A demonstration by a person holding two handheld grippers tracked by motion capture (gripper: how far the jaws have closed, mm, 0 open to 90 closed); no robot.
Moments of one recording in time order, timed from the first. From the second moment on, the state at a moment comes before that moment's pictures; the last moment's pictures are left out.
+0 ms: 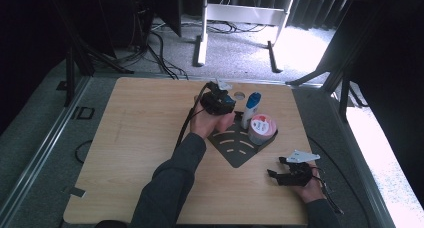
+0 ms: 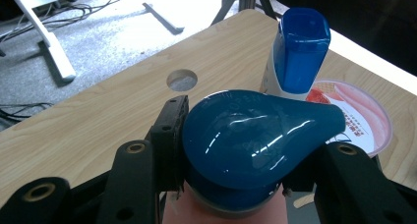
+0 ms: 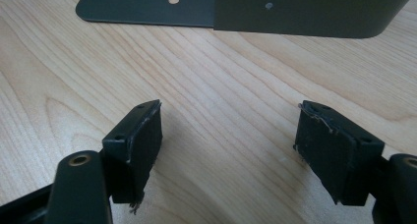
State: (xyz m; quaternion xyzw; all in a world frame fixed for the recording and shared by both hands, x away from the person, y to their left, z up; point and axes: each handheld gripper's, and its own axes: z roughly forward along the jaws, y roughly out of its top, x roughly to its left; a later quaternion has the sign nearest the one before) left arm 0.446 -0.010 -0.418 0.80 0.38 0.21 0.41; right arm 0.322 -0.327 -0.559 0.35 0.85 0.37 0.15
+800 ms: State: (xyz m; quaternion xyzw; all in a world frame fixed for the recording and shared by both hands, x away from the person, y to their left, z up) left arm 0.453 -0.022 -0.426 0.80 0.39 0.21 0.40; right arm 0.322 -0.327 -0.559 0.35 0.85 0.37 0.15
